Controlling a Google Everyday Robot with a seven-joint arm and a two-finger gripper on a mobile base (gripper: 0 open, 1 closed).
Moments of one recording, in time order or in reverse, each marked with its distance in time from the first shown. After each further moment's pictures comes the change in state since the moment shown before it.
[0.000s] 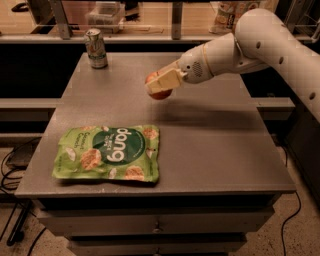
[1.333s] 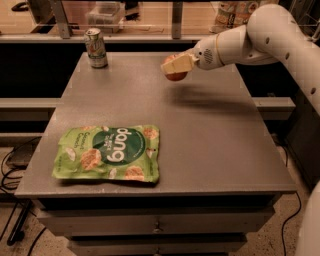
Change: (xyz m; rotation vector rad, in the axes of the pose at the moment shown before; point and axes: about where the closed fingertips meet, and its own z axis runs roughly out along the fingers) arm -0.008 -0.089 -0.034 0.219 -0.065 0.059
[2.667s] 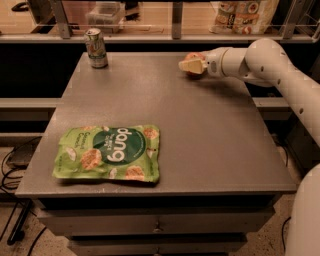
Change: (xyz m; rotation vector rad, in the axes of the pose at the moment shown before) arm 0.030 -0.131 0.005 0.346 -0.161 -0.016
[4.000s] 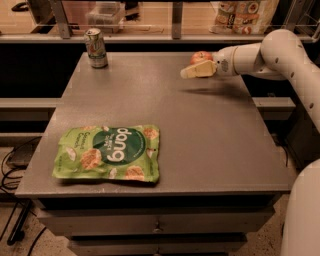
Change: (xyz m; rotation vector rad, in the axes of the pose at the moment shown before) arm 0.011 0.010 -0.027 -0.151 0.083 0.036
